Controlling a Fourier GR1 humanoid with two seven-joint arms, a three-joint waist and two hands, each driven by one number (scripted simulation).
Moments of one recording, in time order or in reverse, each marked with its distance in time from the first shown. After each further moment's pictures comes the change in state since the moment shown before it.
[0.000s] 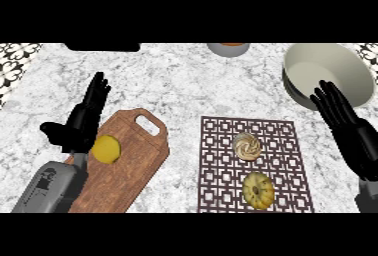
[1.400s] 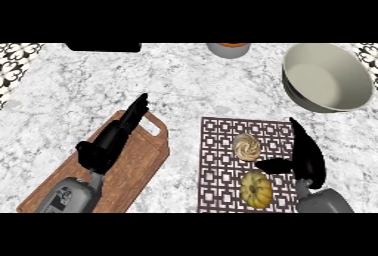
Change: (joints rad) left arm 0.064 0.003 -0.200 -0.169 -0.035 -0.154 0.157; right arm -0.041 0.175 0.247 0.172 0.951 -0.436 0.933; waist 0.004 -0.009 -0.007
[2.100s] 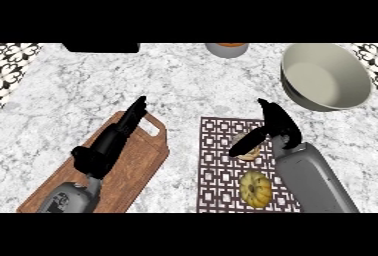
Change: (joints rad) left arm 0.035 -0.002 0.006 -0.039 -0.008 0.000 0.009; right arm -0.332 0.098 -0.026 -0.013 -0.244 0.436 0.413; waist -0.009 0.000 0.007
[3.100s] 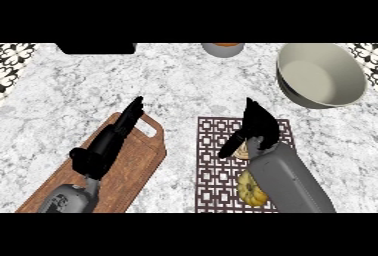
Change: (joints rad) left arm 0.020 -0.020 0.036 0.004 -0.032 -0.017 -0.008; right arm -0.045 0.098 0.065 0.084 0.238 0.033 0.018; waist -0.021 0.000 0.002
